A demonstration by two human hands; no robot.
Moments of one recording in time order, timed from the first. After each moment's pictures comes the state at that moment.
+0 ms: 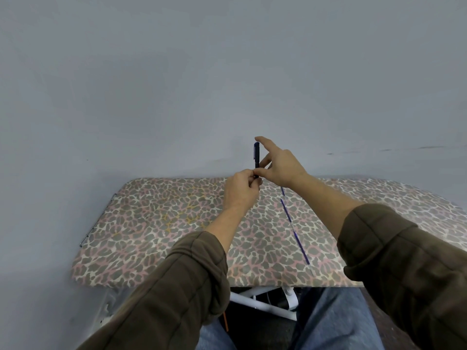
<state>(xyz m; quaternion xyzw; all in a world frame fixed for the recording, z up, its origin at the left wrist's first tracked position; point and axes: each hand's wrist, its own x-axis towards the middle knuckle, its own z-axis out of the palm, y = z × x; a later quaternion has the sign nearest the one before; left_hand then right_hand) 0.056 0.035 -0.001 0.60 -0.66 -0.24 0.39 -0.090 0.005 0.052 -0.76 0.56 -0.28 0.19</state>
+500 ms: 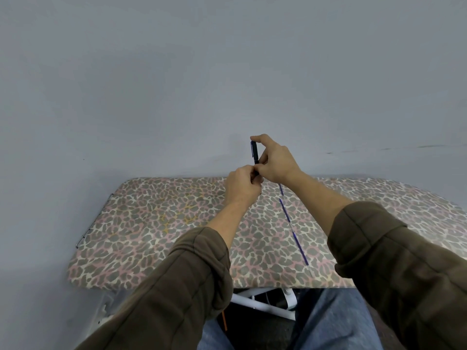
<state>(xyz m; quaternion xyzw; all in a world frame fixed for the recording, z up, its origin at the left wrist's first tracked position) 0.048 0.026 0.005 0.61 -0.66 -0.21 0.38 -0.079 -0.004 0.056 -0.73 0.57 -0.31 0.21</state>
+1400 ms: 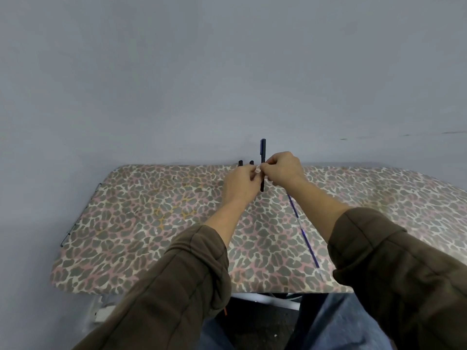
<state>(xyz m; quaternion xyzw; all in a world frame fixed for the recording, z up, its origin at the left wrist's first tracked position) 0.062 -0.009 -0.042 0.62 -0.67 -0.23 0.32 -0.072 -0.035 -0.009 -0.58 0.71 -0.28 0.27</state>
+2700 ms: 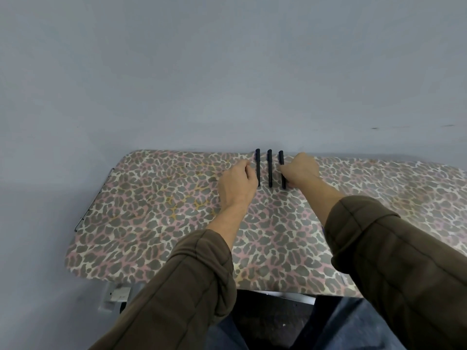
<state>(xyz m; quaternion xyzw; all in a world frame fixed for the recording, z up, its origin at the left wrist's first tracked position) 0.094 0.003 -0.060 0.71 -0.60 -0.13 0.35 -0.066 -0.067 -0.058 -0.54 0.79 -0.15 0.23</state>
